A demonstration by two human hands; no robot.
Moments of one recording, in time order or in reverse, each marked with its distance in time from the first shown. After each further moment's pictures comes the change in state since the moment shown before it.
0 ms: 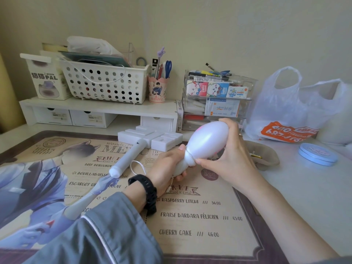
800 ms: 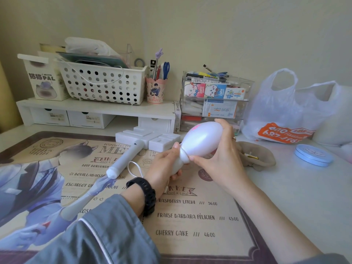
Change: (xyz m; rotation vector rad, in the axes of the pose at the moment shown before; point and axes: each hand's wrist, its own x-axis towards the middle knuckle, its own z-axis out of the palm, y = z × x) left_hand -0.002 -0.001 0.003 0.036 0.106 0.012; right_hand 0.000 -0.007 0.013 0.094 0.049 0.063
